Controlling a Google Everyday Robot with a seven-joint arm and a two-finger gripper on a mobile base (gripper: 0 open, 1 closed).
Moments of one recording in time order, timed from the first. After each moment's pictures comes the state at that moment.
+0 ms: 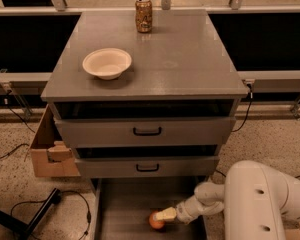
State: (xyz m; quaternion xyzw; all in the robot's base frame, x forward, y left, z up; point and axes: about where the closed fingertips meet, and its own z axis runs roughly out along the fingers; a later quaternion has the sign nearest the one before) arm 0.474 -0.105 0.172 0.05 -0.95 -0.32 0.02
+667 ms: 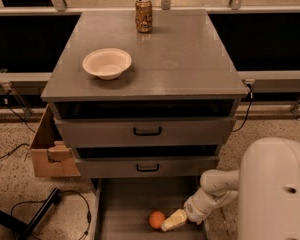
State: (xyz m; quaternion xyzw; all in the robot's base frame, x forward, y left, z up) arm 0.421 -0.134 0.289 0.15 -0.95 -0.27 0.07
